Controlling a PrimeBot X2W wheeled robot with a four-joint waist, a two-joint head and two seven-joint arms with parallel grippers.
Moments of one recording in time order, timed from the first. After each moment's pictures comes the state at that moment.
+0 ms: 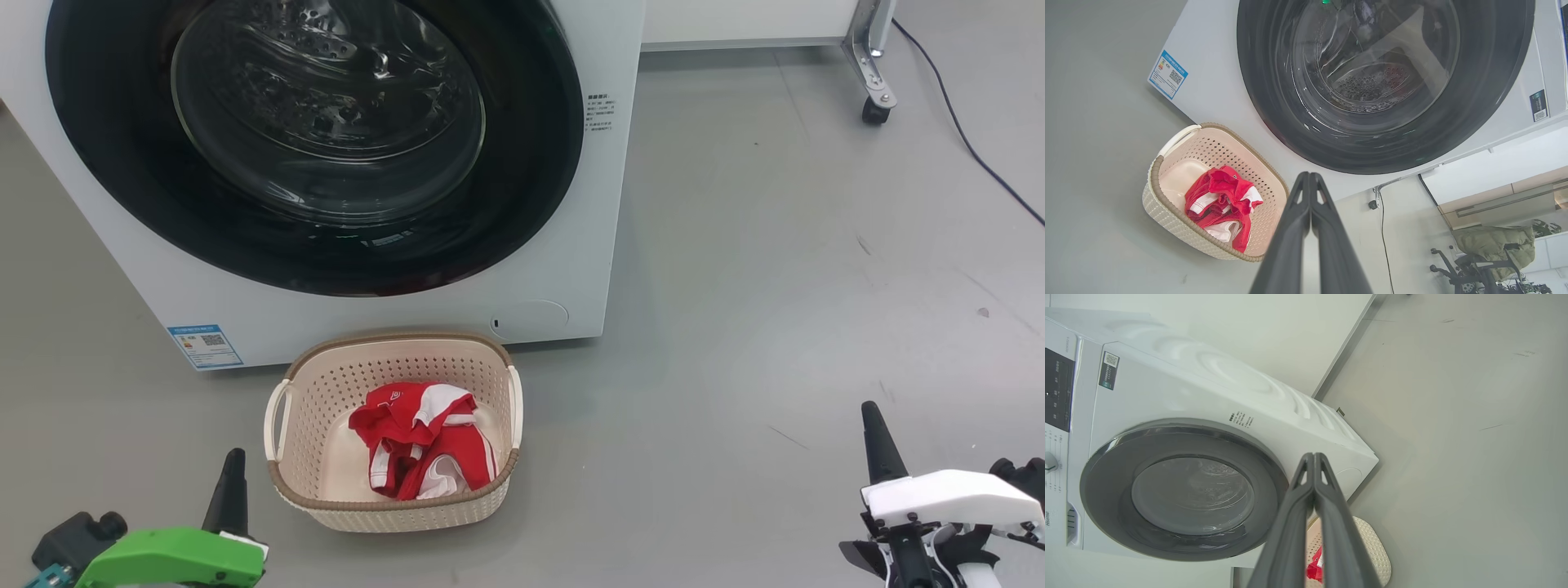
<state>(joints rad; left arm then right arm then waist) 0.02 0.07 -0.10 0.22 -1.22 -0.04 -0.05 0.03 -0.08 0.04 0.21 1.23 0.08 -0.06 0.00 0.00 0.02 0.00</state>
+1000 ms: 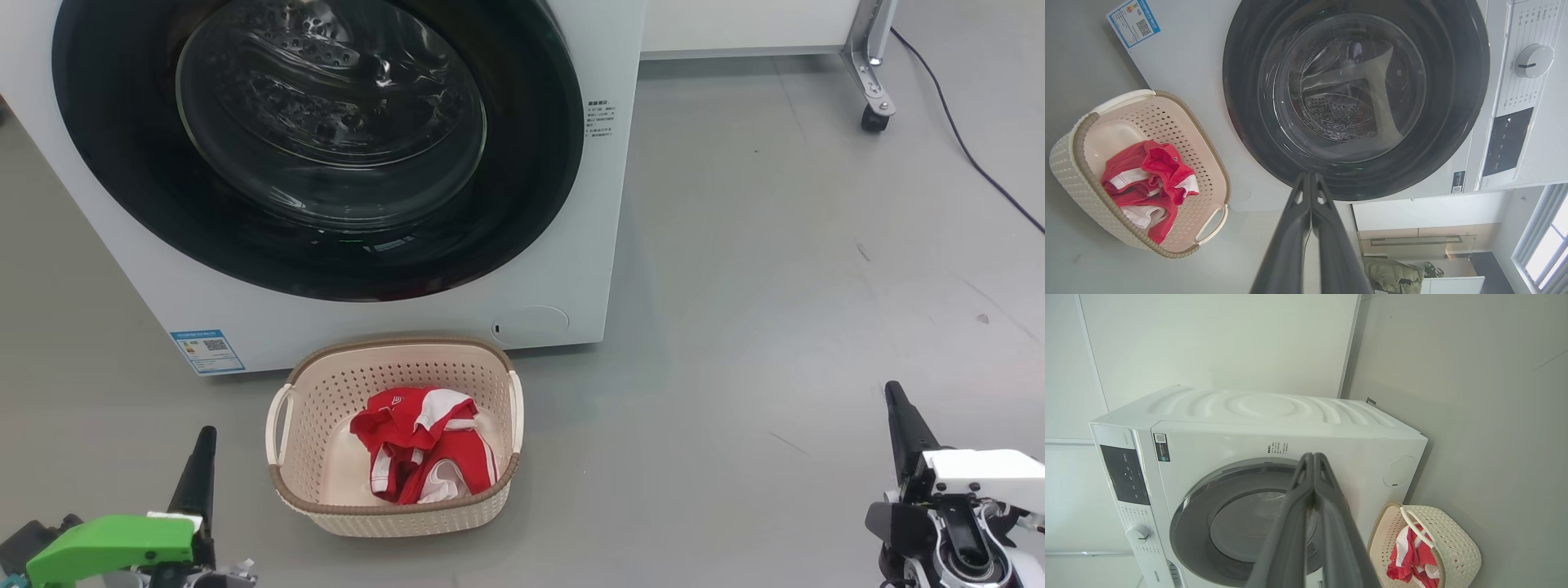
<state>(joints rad) -0.03 0.08 -0.01 0.25 -1.59 -0.10 0.03 -0.03 -0.09 -0.03 0.25 1.60 0.11 0.02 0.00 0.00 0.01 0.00</state>
